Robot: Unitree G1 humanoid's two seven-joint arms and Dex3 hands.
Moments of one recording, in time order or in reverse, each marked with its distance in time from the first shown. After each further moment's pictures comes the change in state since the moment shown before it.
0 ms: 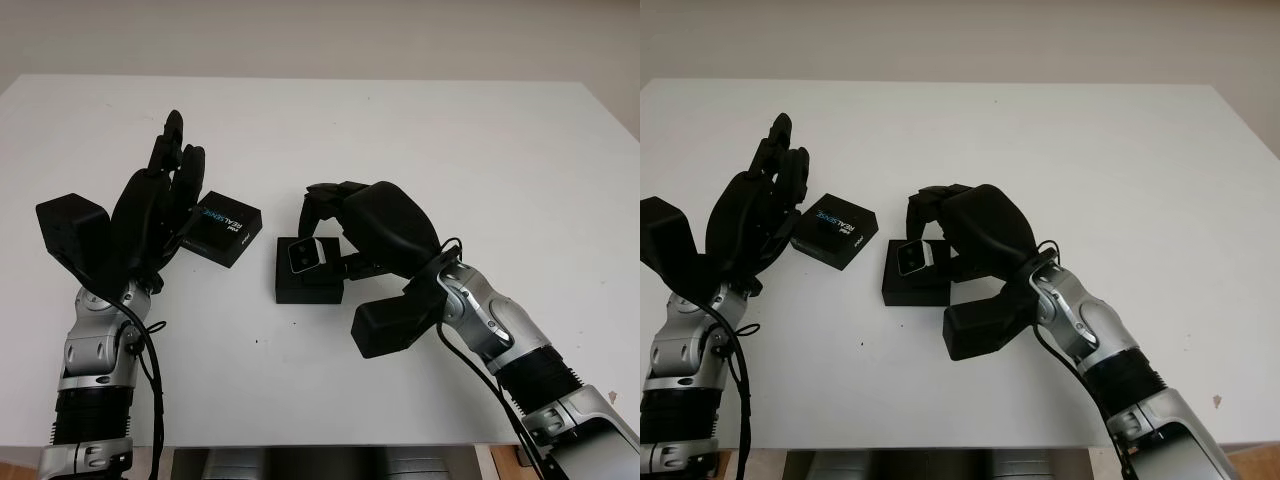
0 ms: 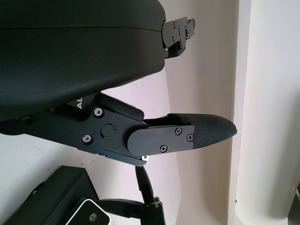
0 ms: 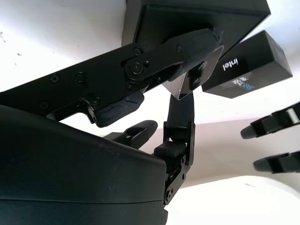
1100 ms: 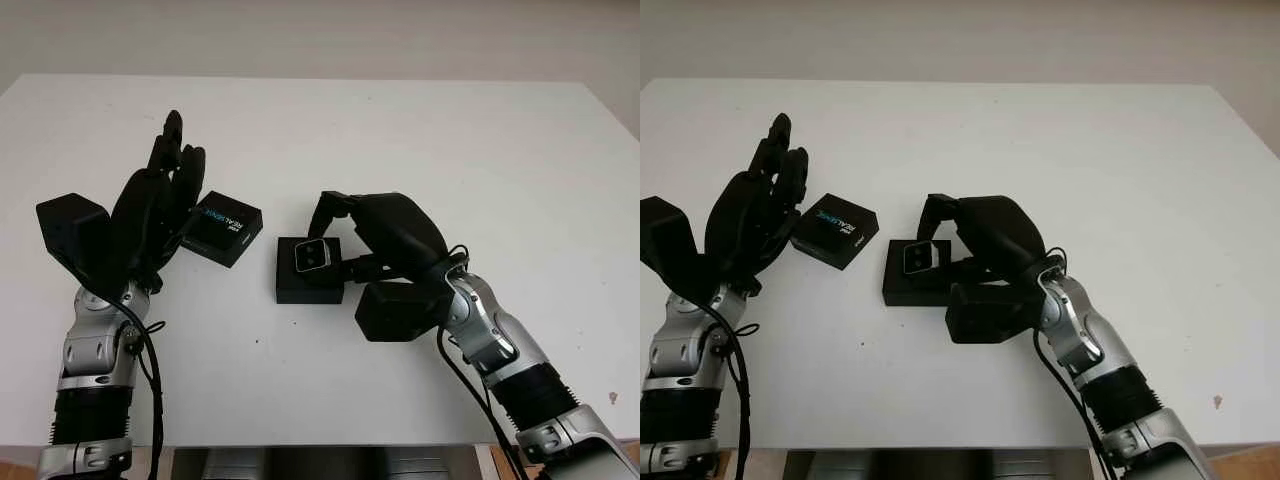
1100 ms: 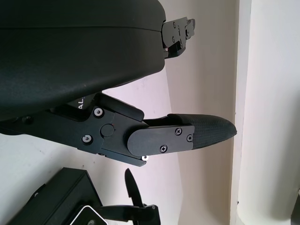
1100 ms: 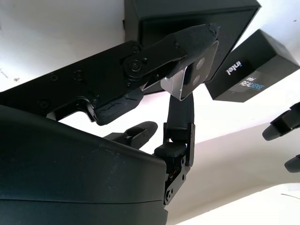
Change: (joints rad) left arm 0.000 0.003 0.000 0.000 0.008 0.001 0.004; right arm 0.083 0.050 -0.052 -0.080 0.126 0.126 0.132
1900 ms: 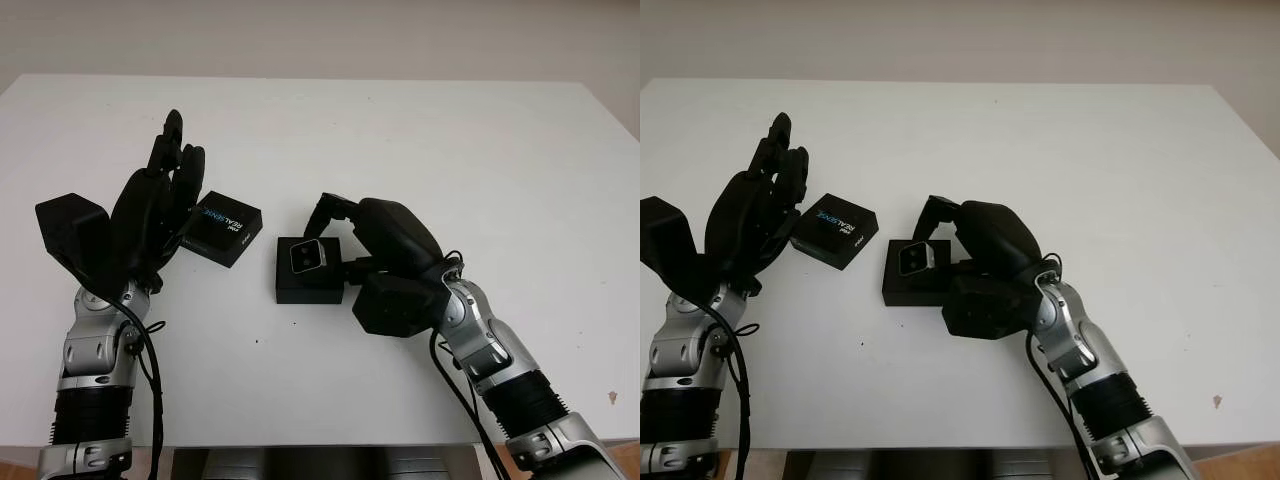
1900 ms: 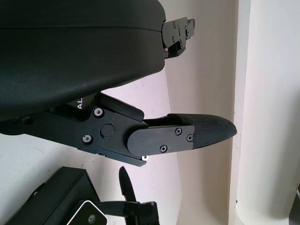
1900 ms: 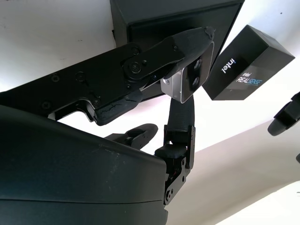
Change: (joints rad) left arm 0.000 0.000 0.001 0.000 -0.005 -0.002 -0.006; right arm 0.017 0.042 -0.026 -0.010 0.065 0.068 0.044
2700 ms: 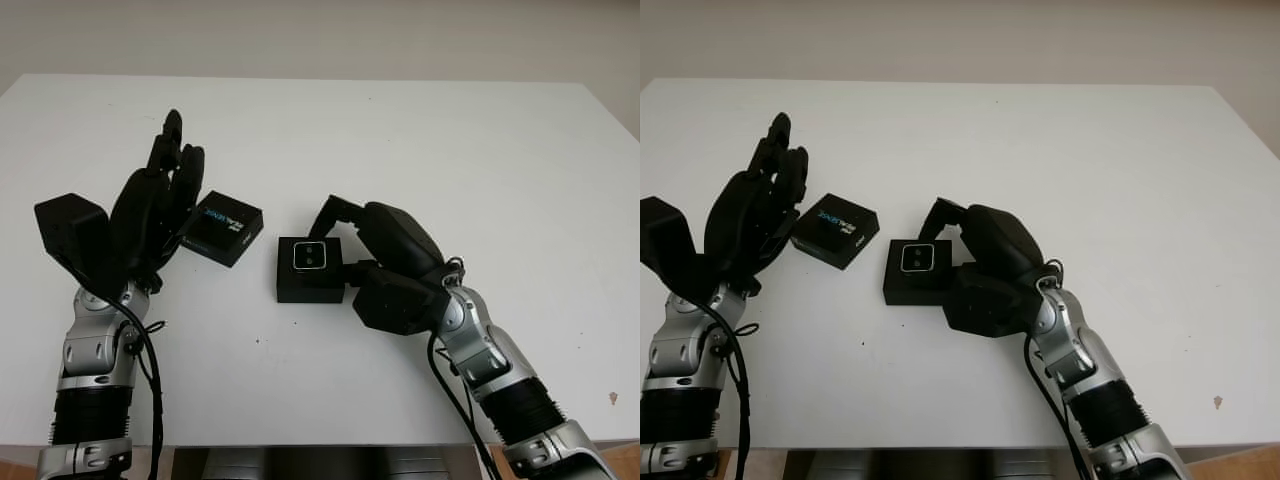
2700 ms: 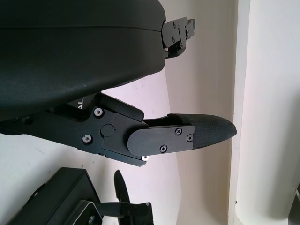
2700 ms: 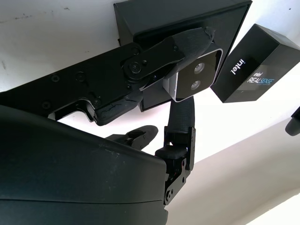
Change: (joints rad) left arm 0.000 0.000 0.003 0.000 0.002 0.002 0.000; right arm 0.033 0.016 -0.005 -0.031 0.007 0.071 0.009
